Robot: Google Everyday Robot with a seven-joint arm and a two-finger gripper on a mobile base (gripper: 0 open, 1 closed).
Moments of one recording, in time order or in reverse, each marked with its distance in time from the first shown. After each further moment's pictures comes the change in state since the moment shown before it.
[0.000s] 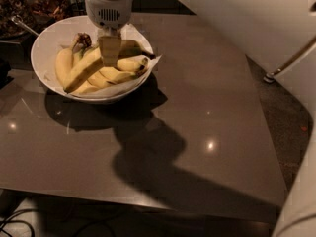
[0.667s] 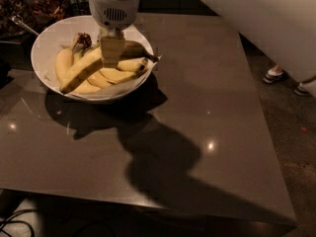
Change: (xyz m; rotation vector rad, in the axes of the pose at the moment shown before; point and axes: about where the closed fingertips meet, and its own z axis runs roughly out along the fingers) arm 0.000 0.013 -0.013 0.007 -0.068 -0.007
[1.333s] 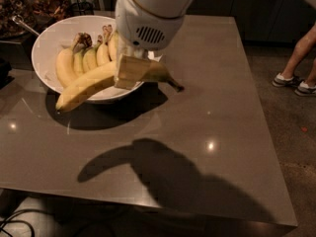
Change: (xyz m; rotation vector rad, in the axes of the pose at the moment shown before) arm 0.018 0.083 -0.058 0.053 -0.132 0.079
